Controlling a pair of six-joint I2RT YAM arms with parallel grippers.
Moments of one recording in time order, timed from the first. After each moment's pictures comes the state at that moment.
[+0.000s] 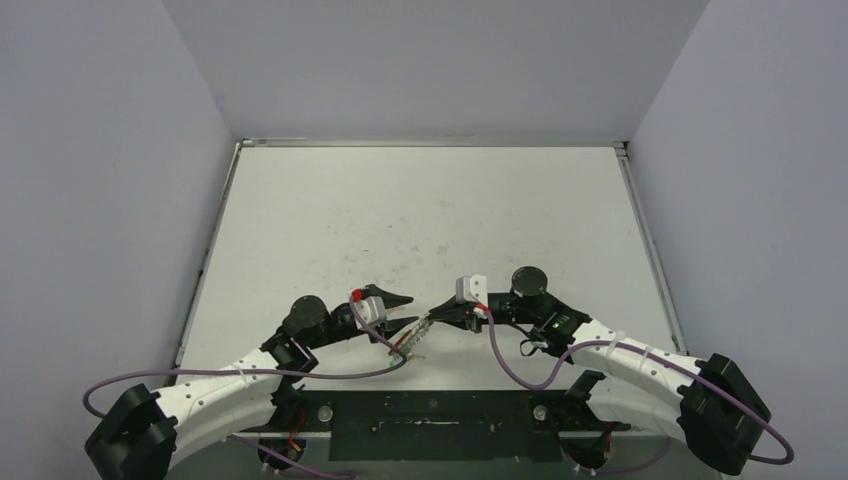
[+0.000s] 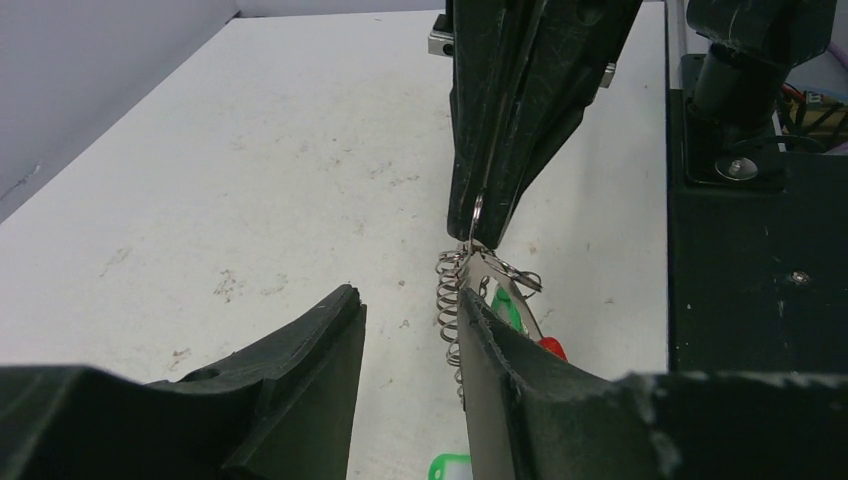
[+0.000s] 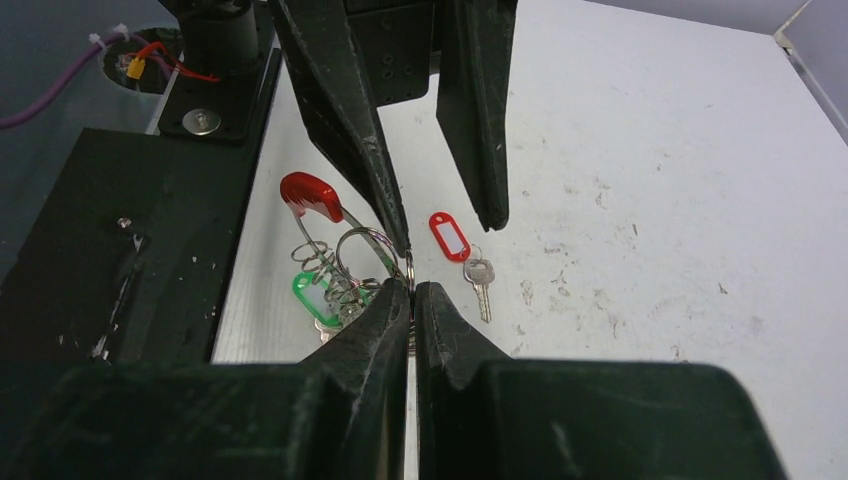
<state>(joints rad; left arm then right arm) -0.80 0.81 0.19 0.63 0.44 0.14 0.78 1.03 0.43 0.41 -0.75 -0.33</state>
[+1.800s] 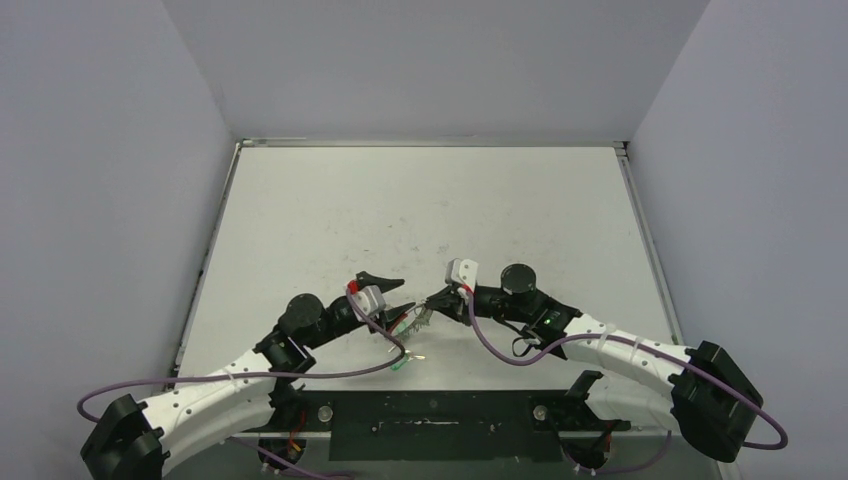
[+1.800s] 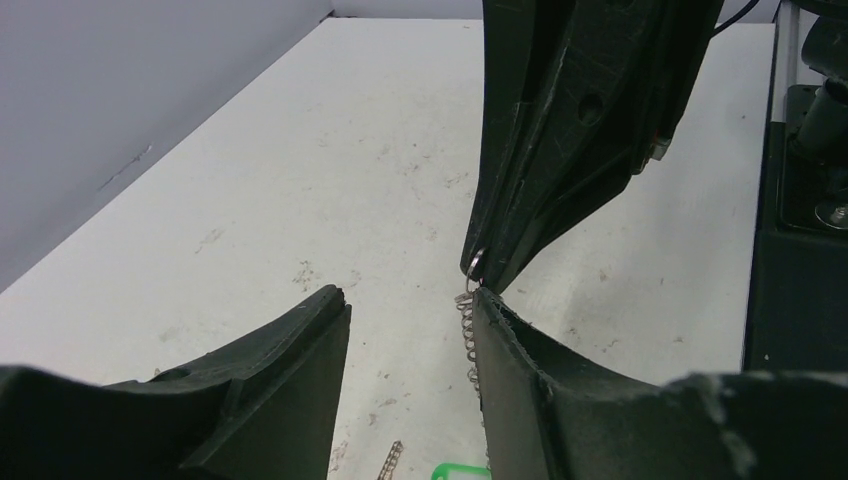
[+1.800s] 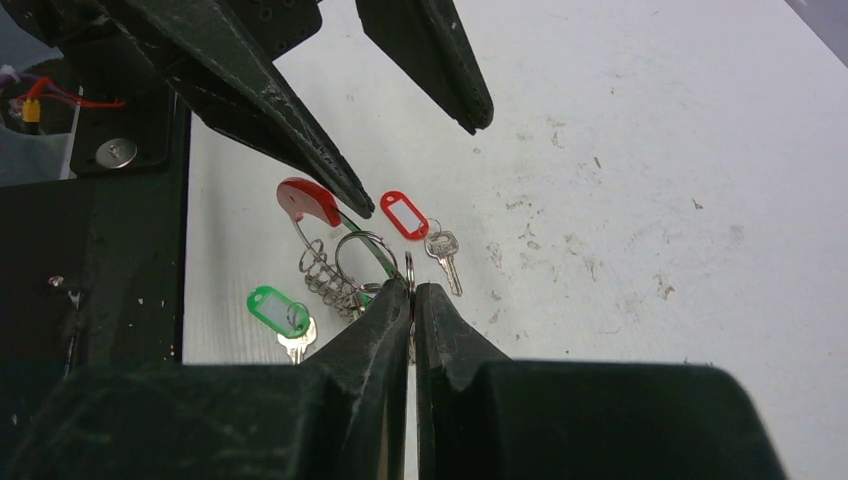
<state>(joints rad) -0.82 0.74 0.24 0.54 0.27 0.16 0.83 1.10 0.46 0.41 -0.51 -0.19</state>
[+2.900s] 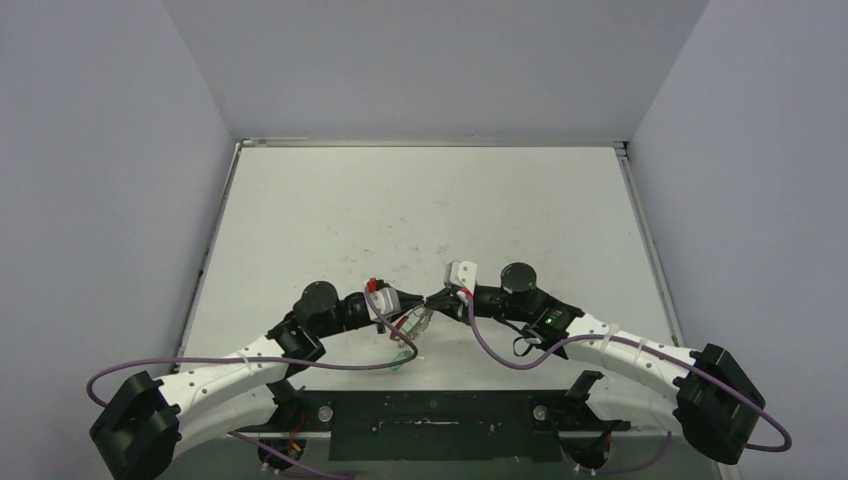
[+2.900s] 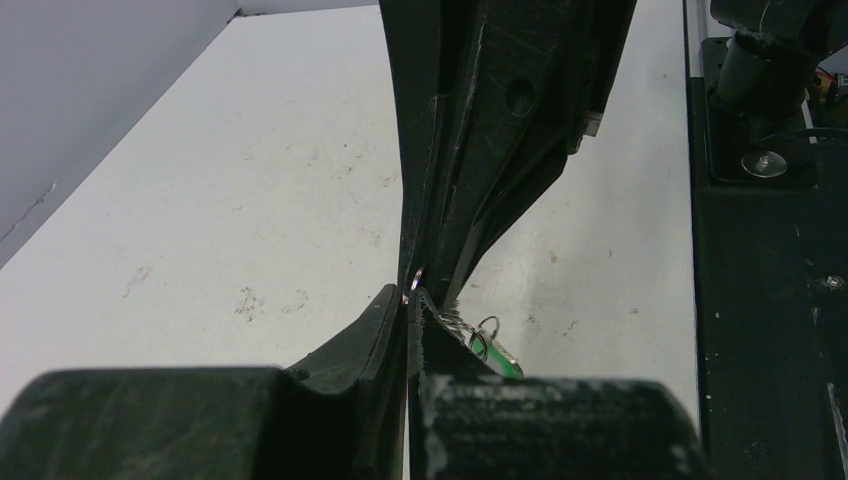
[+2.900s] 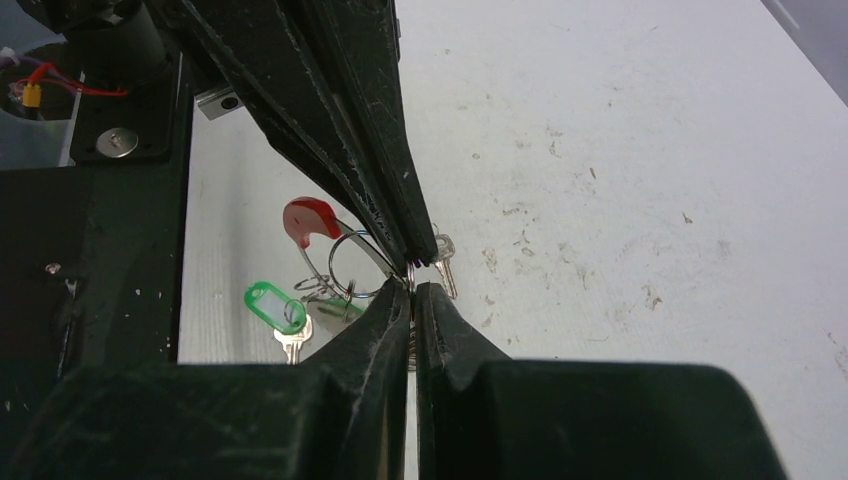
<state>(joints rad) -0.82 0.91 0.32 0.55 0.44 0.20 0.84 1.08 0.49 0.36 -0.52 -0.25</state>
